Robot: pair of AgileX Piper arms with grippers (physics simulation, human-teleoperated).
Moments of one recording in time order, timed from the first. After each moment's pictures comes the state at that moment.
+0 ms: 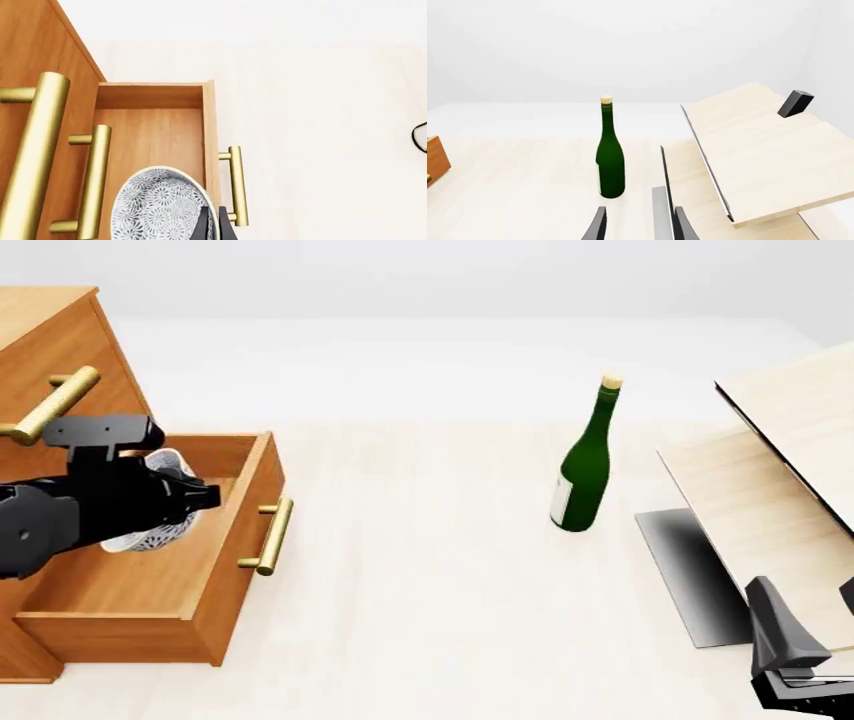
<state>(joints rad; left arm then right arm) -0.11 1.20 -0.70 0.22 -0.10 0.00 0.07 0.00 -0.06 -0.01</state>
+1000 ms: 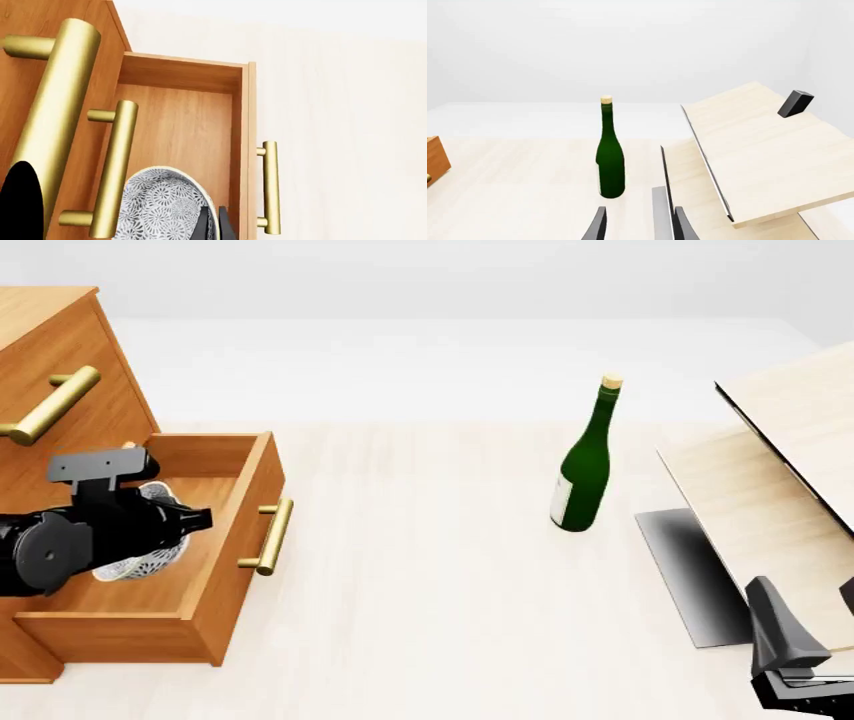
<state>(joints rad) -0.02 1.32 -0.61 0.07 -0.11 0.00 0.07 0.00 -0.06 -0.01</state>
